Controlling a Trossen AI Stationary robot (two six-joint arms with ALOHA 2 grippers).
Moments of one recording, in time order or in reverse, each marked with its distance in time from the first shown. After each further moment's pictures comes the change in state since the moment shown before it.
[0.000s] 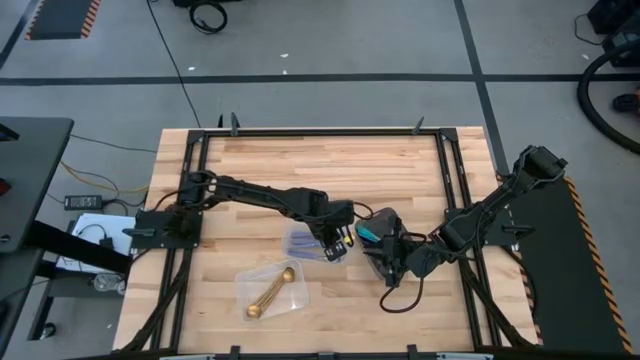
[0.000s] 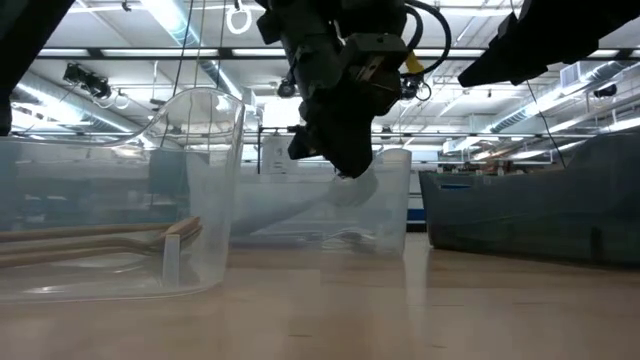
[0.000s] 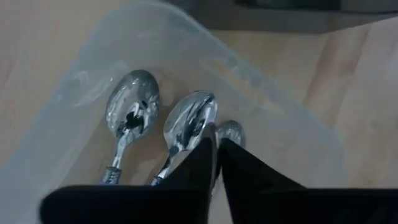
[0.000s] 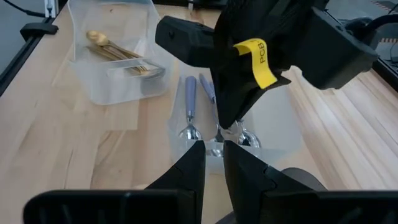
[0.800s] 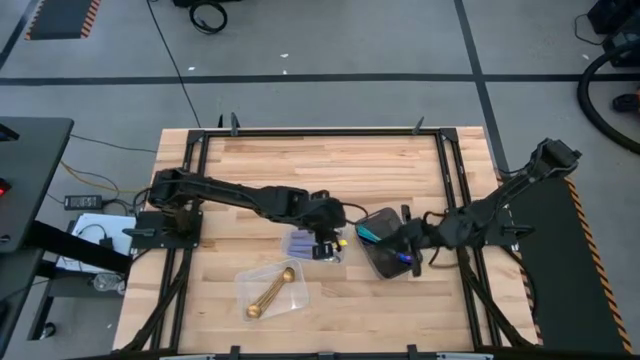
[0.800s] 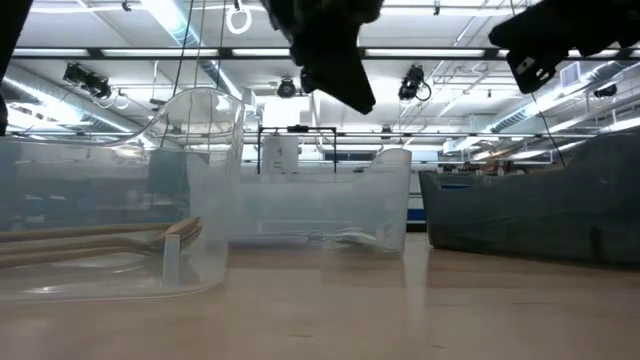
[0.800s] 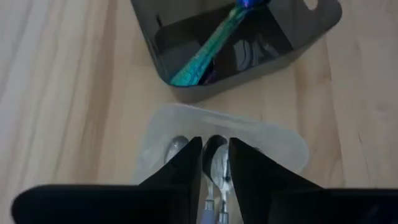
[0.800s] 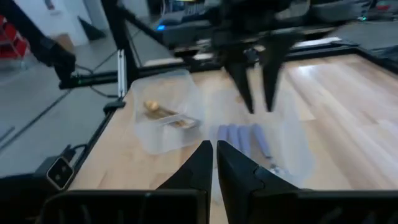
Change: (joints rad) left arm -0.063 -0.222 -0.106 0.120 -0.245 0.378; right arm -0.056 -0.369 -0.302 0.339 -0.187 -0.054
